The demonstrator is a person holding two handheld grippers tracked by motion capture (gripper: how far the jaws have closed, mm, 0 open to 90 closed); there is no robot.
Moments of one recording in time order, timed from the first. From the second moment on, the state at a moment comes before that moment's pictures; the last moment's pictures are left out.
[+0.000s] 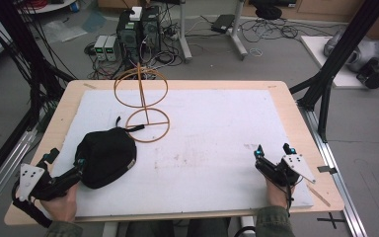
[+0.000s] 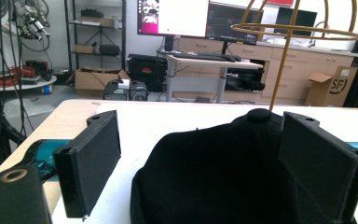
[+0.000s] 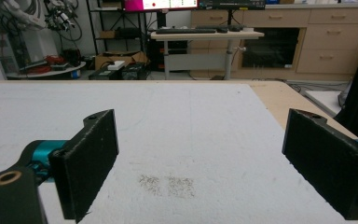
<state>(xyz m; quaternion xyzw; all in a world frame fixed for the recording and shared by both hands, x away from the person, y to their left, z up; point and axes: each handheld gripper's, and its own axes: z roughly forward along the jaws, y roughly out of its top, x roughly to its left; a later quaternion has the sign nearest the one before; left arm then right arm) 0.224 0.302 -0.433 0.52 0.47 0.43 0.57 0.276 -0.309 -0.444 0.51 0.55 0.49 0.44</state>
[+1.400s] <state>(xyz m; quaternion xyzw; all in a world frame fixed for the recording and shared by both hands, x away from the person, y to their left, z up) 0.227 0.293 -0.431 0.55 0.46 0.40 0.57 0.277 -0.310 -0.445 0.52 0.55 0.50 0.43</state>
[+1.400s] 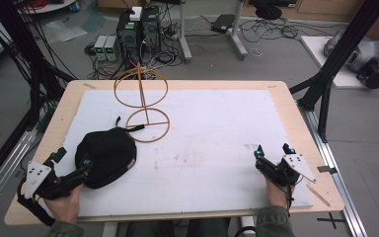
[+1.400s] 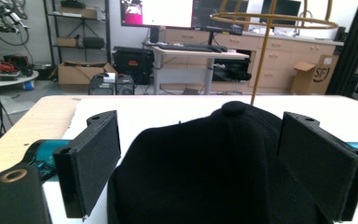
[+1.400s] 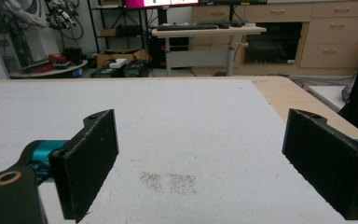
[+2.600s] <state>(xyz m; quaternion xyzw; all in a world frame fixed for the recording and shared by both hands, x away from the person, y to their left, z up) 0.244 0.268 -0.439 0.65 0.46 0.35 0.49 0.279 -0.309 -0.447 0.52 0.56 0.49 0.42</state>
